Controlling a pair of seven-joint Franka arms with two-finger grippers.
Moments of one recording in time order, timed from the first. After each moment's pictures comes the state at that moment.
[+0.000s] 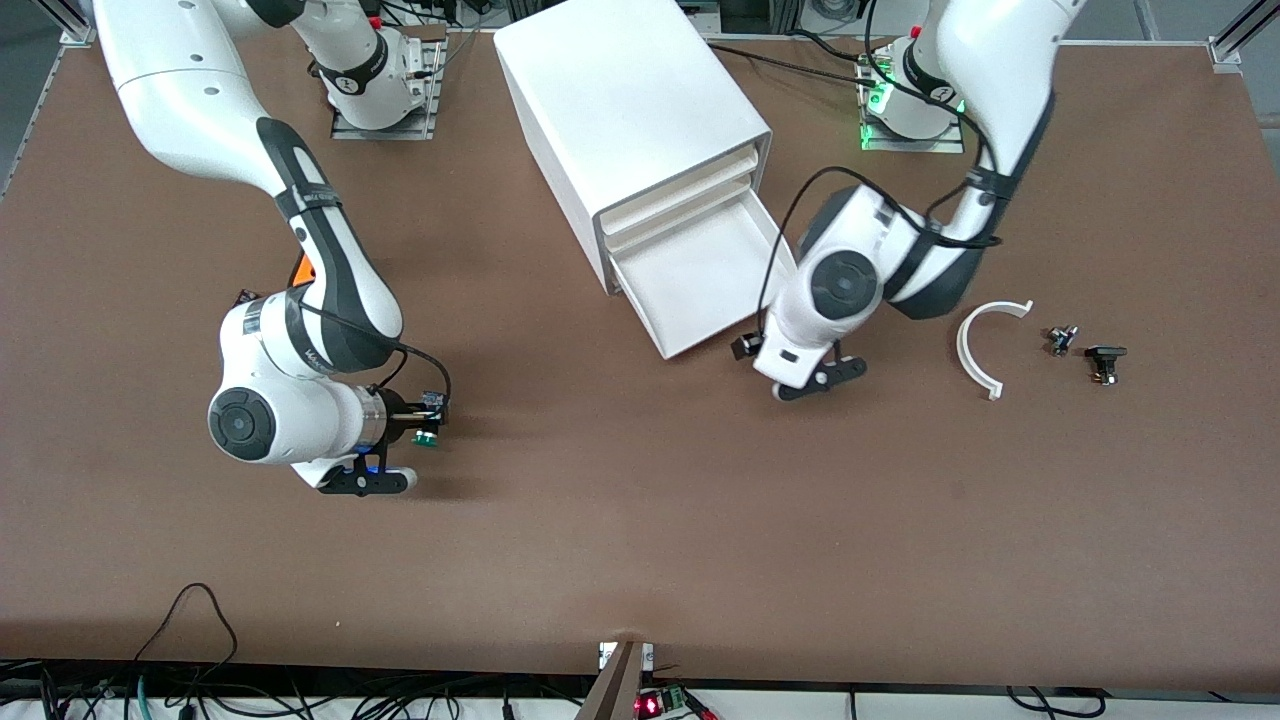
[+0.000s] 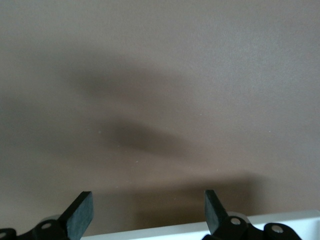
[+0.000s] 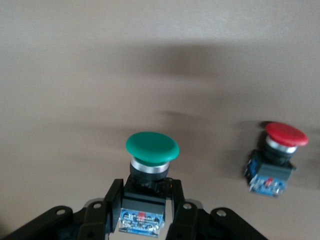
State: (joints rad) left arm -0.29 0.51 -0.28 -1.78 0.08 2.13 -0.99; right arm 0.11 0.77 0.16 -1.36 0.10 1.94 0.16
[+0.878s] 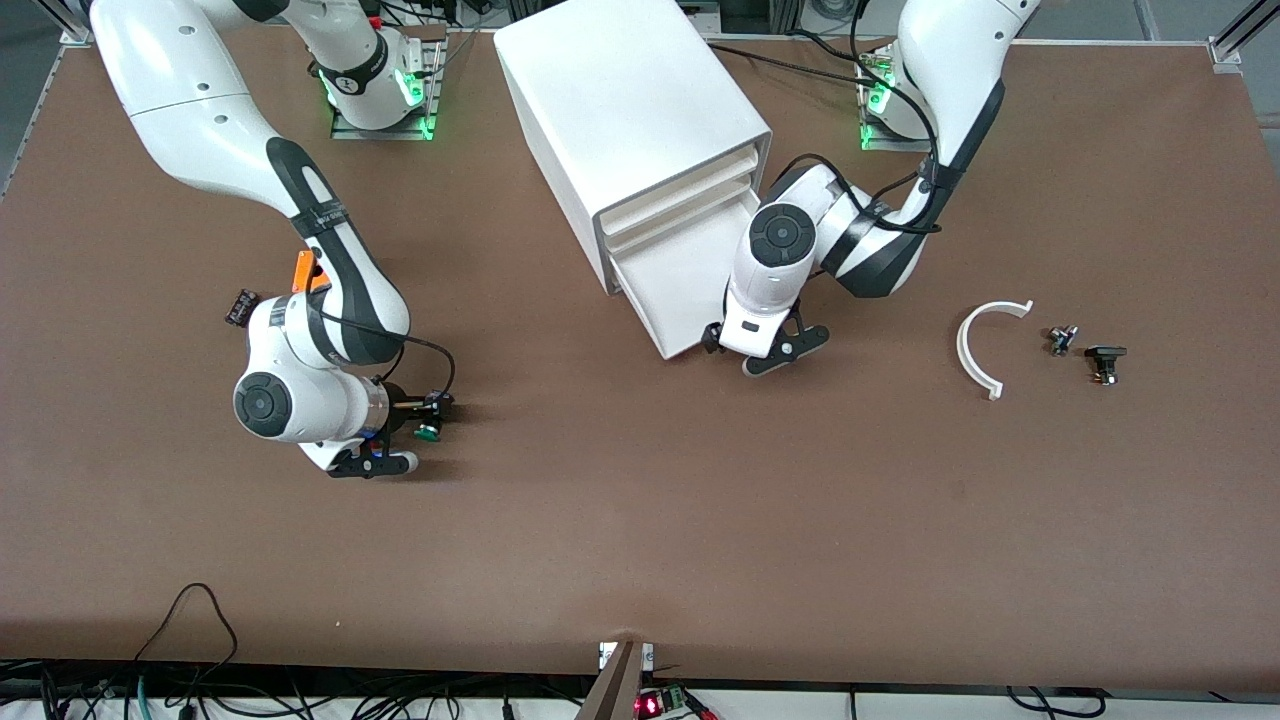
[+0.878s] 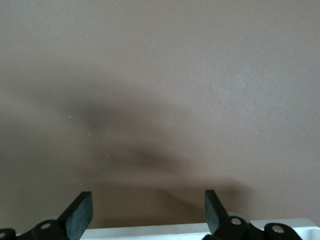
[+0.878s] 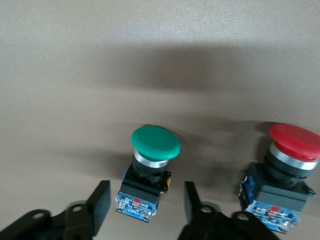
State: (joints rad) left arm -0.33 0.50 -0.29 -1.88 0.16 2.30 -1.17; right arm 0.09 0.75 0.16 -1.55 0.10 2.12 0.10
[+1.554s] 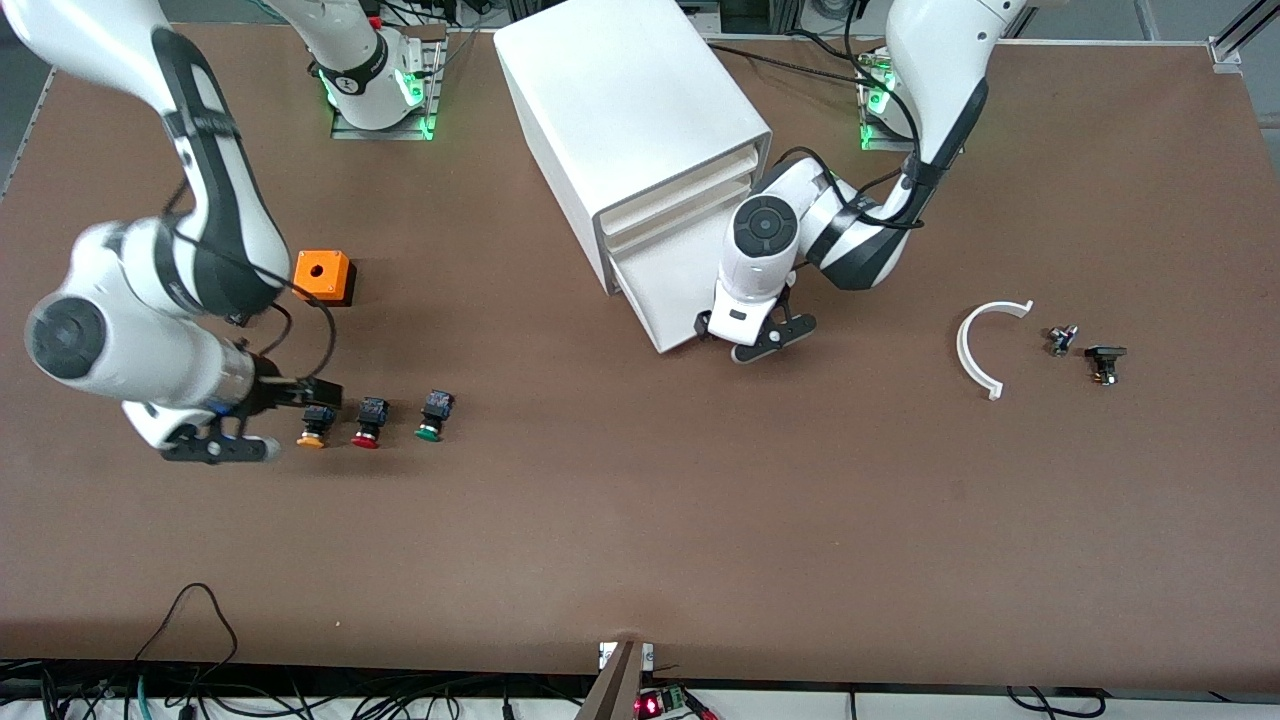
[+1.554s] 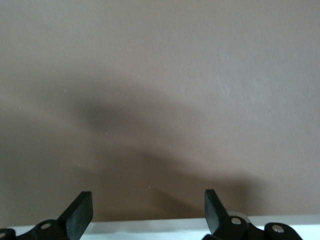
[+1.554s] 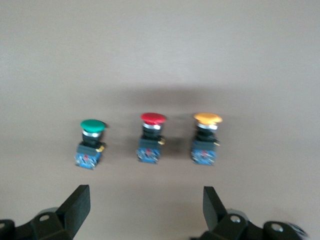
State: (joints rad) left arm -0.36 0.51 -0.31 -1.91 0.16 2.31 -1.21; right arm 0.03 0.41 0.06 -1.62 -0.01 1.97 0.10
